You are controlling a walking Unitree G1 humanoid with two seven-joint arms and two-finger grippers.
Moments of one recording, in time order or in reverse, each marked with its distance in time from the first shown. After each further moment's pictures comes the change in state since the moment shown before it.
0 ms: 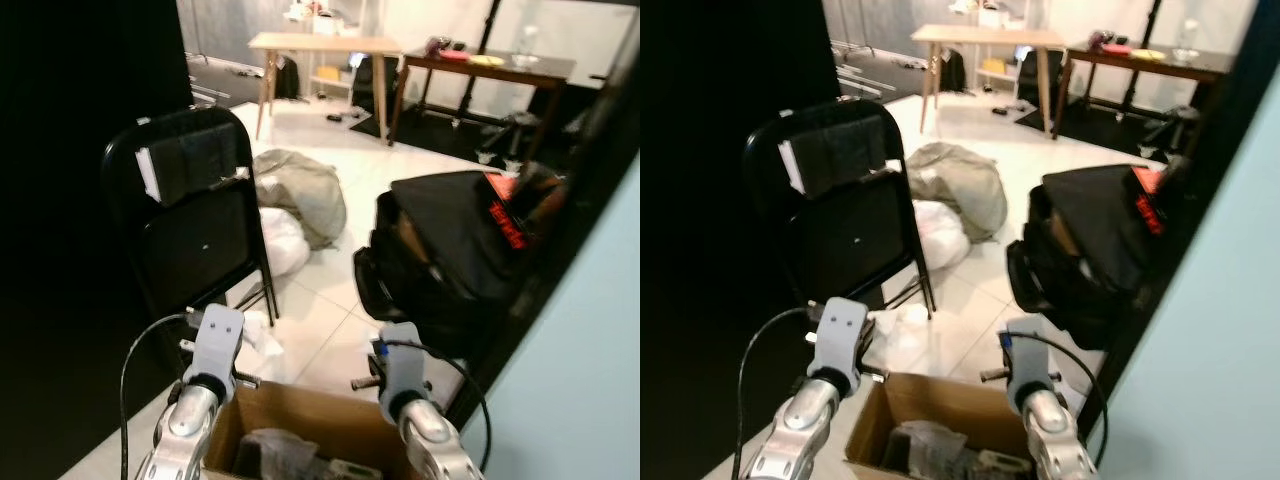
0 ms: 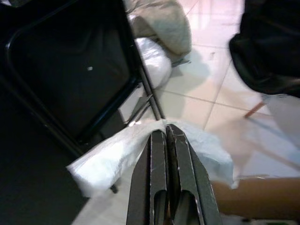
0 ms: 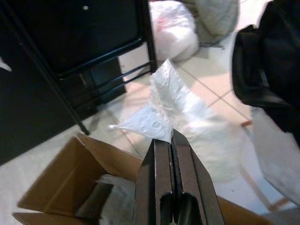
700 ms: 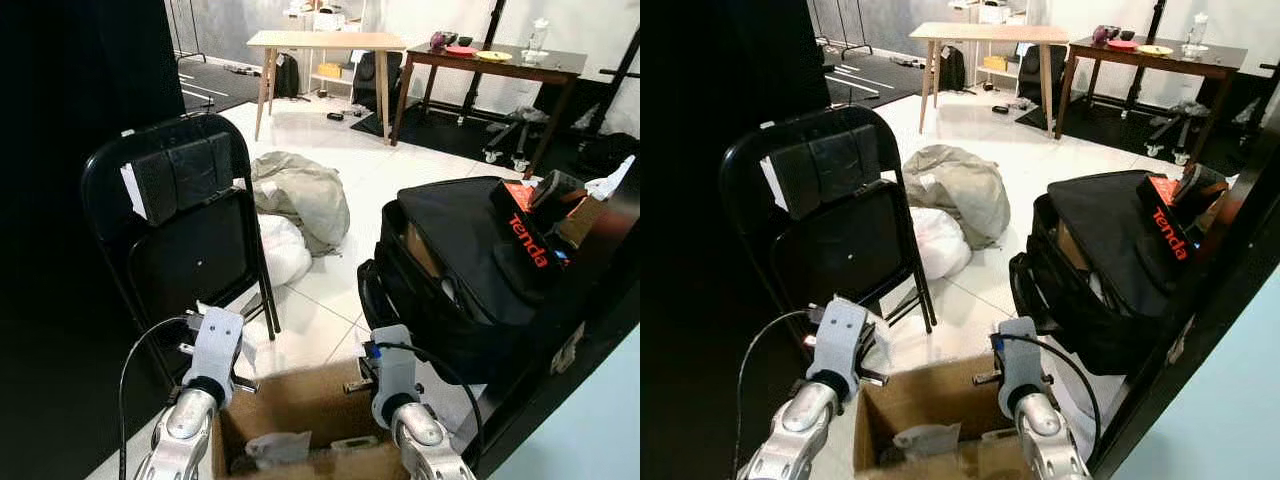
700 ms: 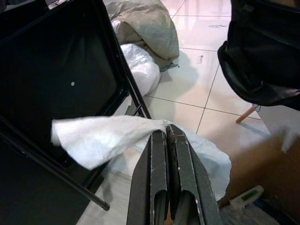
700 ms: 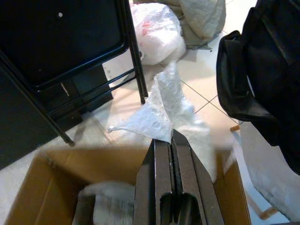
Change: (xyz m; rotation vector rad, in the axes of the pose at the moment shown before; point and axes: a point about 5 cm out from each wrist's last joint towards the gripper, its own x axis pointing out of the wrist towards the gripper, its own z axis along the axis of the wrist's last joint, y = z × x) left arm 0.002 -0.011 0.002 -0.011 0.002 -0.052; right arm -0.004 -0.014 -0.004 -0.006 0.014 -0.045
